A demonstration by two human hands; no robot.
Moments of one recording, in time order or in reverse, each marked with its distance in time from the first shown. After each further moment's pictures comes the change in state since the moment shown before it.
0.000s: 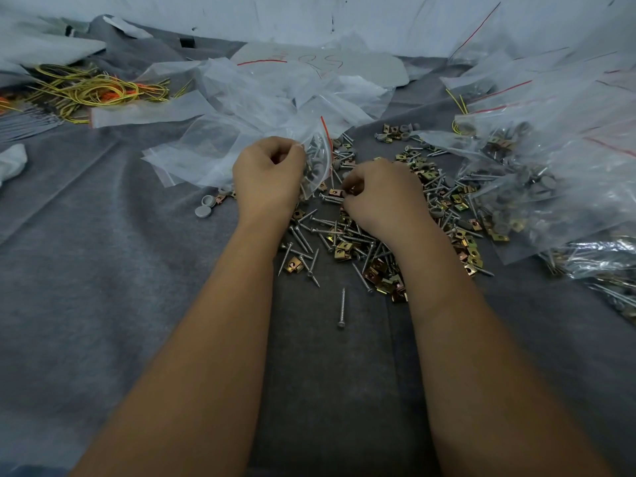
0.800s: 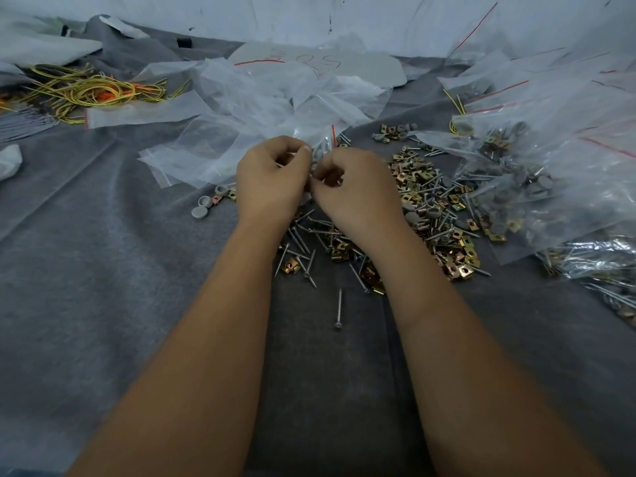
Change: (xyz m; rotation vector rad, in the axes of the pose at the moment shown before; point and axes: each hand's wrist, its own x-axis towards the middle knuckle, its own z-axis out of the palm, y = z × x) left_hand -0.002 -0.001 0.002 0.020 -0.071 0.048; right_hand -0.003 -0.019 0.014 0.381 0.242 -0.185
